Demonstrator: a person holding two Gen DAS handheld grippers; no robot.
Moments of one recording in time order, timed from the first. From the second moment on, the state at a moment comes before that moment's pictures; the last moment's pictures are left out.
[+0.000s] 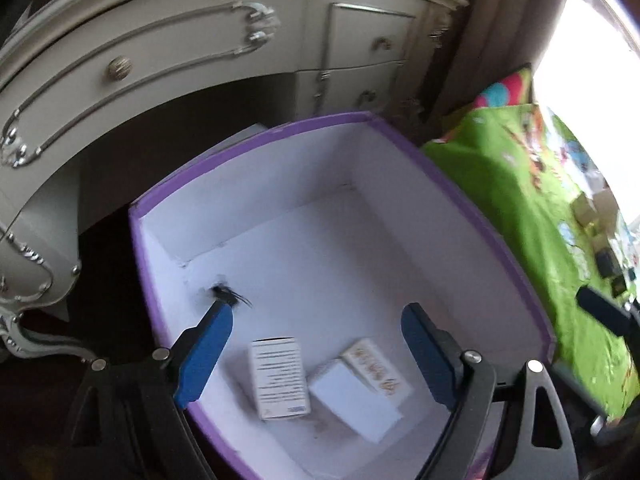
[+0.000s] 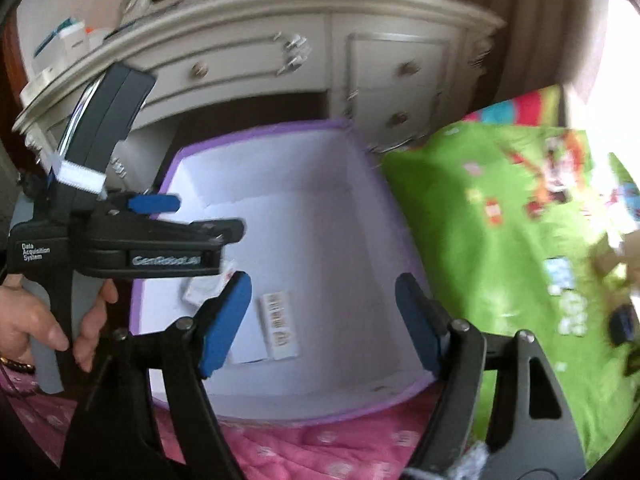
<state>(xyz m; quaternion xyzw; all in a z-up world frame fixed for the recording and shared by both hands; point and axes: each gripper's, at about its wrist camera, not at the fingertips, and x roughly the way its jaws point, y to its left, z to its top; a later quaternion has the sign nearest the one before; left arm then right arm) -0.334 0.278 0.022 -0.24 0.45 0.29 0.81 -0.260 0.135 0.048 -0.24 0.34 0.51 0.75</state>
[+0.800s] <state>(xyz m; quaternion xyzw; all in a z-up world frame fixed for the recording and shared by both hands) -0.084 -0.089 0.011 0.06 0.46 -0.11 0.88 -0.046 -0.326 0.006 0.06 0.46 0.00 0.89</state>
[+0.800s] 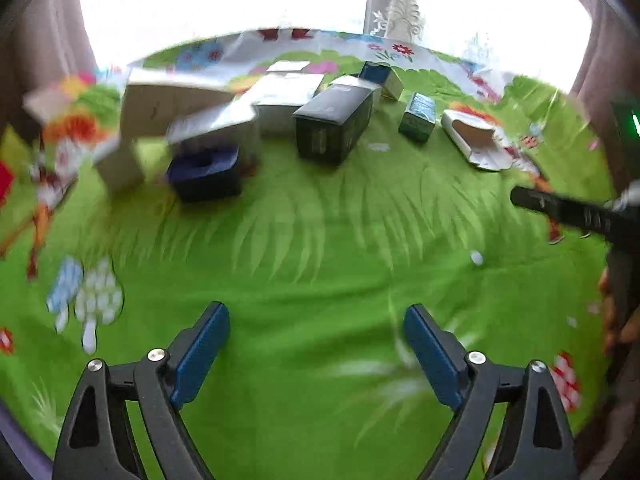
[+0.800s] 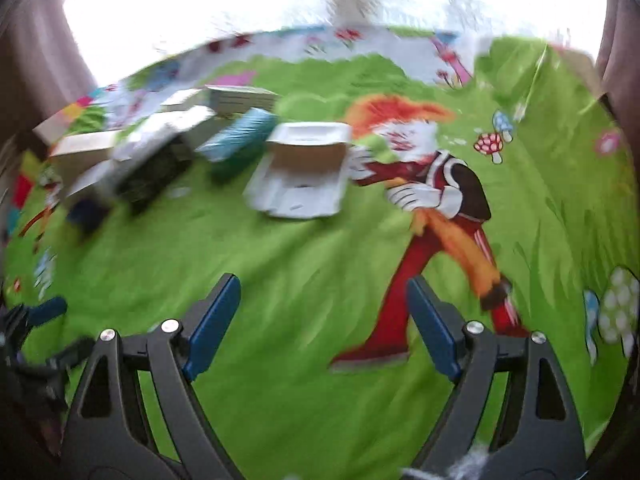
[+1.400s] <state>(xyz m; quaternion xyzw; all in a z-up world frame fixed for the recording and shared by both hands) -0.025 -0.154 0.005 0.09 0.48 -0.17 0.86 0.005 -0.324 0.005 0.01 0.46 -0.04 0.89</state>
